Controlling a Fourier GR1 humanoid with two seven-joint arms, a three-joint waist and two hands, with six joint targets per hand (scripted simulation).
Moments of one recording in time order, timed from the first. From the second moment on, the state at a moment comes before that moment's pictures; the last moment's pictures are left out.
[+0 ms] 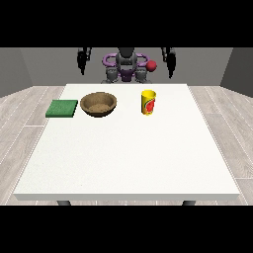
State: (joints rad) left arm 0.01 0.11 -0.02 -1.57 -0.02 0.00 0.01; right arm -0.01 -0.13 0.06 -1.60 0.03 0.01 -0.01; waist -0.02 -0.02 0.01
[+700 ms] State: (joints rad) left arm -0.04 0.02 -0.22 -1.80 0.04 0.24 0.34; right arm 0.01 -0.16 -0.08 -1.71 -0.15 0.03 0.18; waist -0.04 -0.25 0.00
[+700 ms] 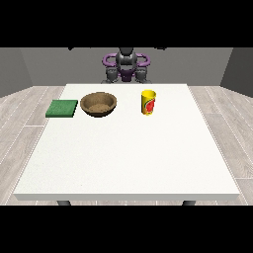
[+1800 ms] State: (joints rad) left arm -0.32 0.08 0.00 -1.51 0.02 0.18 -0.09; right arm -0.16 -0.18 -0.19 -1.62 -0.18 0.10 -0.06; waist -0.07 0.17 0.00
